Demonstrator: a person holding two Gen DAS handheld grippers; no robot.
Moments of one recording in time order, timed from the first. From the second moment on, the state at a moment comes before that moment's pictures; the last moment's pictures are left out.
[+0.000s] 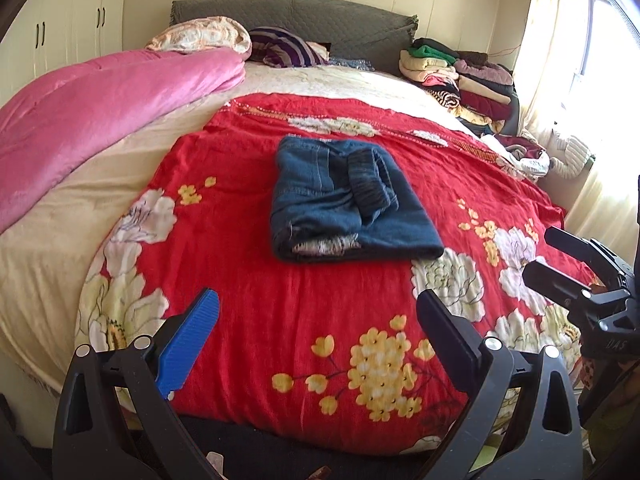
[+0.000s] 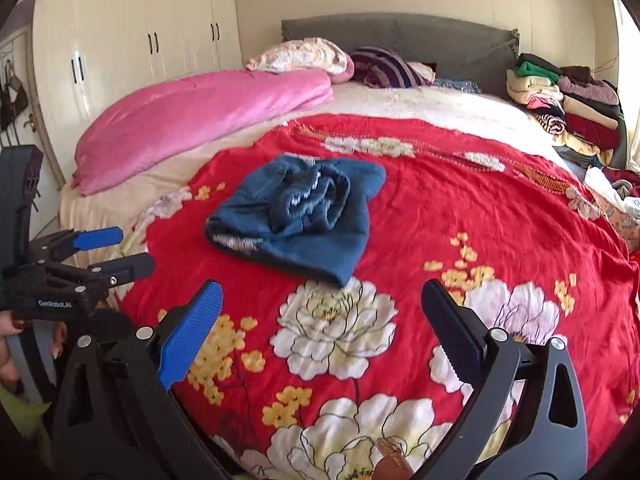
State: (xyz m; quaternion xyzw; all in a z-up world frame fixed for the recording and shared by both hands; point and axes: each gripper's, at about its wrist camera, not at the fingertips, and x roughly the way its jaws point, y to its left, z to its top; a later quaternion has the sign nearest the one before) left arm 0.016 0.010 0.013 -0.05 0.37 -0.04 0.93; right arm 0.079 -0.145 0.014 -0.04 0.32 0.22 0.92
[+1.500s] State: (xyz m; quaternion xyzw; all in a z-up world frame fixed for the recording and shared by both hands) left arm 0.030 0.022 -0.019 -0.07 0.42 -0.01 0.91; right arm 0.090 -0.146 -0.013 -0.03 0.35 0.20 0.92
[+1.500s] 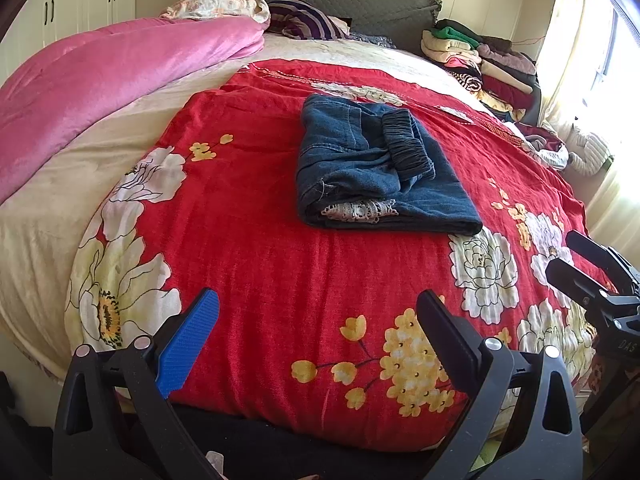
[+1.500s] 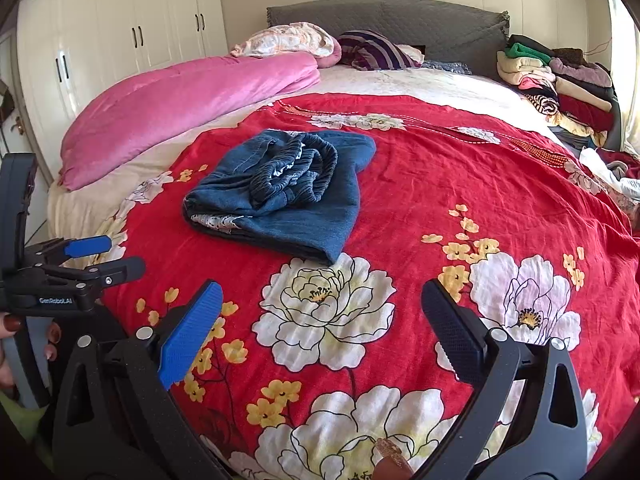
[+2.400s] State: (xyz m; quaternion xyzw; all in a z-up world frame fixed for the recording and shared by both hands) left arm 0.030 0.024 -0.017 -0.07 0.42 -0.01 0.91; right arm 0.091 -0.144 -0.013 -0.03 0.35 0.19 0.92
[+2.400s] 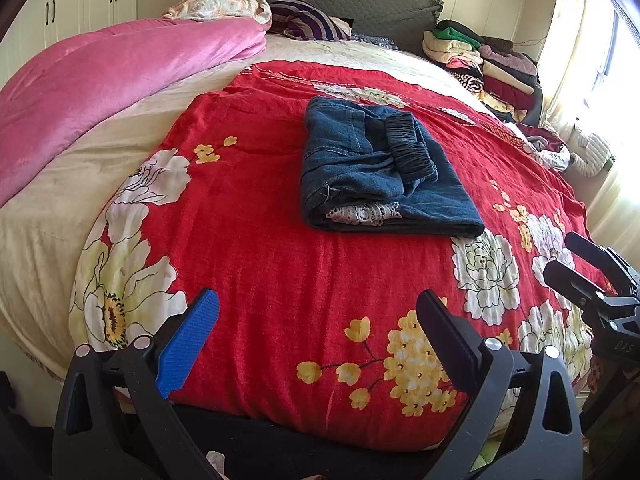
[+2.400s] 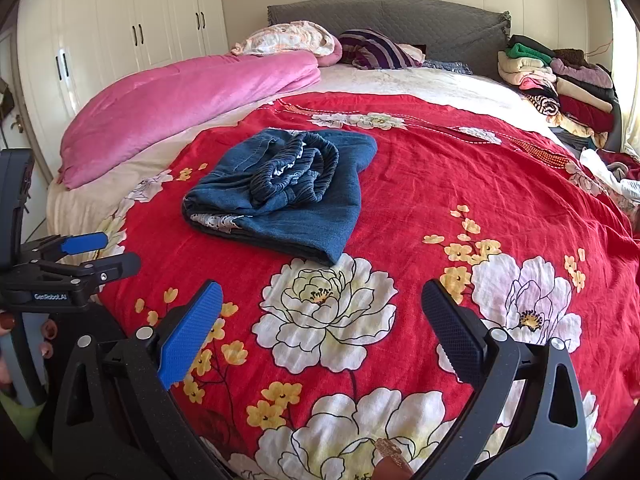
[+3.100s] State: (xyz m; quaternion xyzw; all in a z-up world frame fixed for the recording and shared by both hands) left arm 0.028 0.025 -0.014 -0.06 0.42 -0.01 0.91; right arm 0.091 -0.145 -0.008 -0.03 0.34 0.20 0.92
